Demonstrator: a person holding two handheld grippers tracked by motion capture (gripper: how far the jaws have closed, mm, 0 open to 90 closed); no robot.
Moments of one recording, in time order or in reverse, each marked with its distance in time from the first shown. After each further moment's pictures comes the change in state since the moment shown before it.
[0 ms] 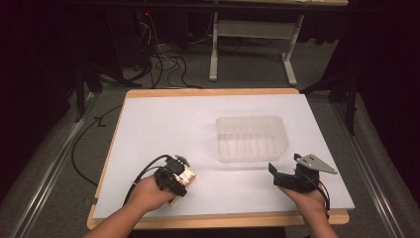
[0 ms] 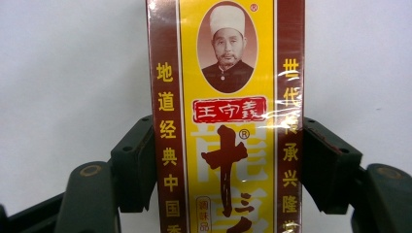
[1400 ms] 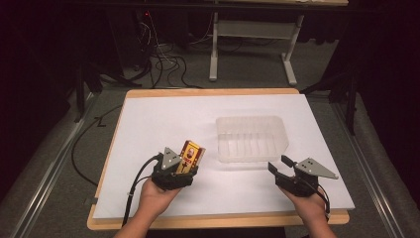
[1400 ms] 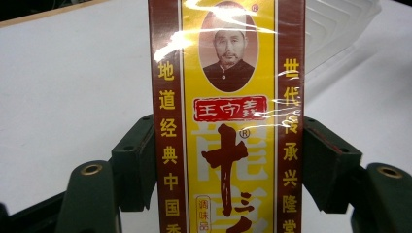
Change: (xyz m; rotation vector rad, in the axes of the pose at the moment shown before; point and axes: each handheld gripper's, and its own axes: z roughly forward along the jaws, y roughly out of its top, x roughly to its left) left arm -0.013 -0.021 -0.029 -0.770 -0.008 -0.070; right arm 0.008 -0.003 -0.008 -0.059 0.102 -0.052
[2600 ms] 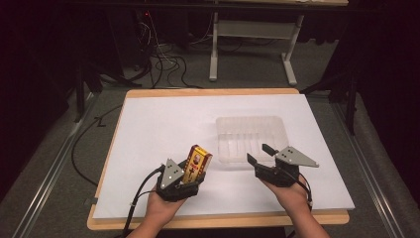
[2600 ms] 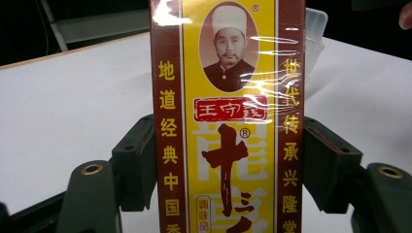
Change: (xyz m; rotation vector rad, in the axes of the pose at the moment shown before) left arm -0.026 -0.016 -0.006 -0.186 -0.051 0.042; right arm 0.047 0.047 0.023 -0.053 0.092 -0.046
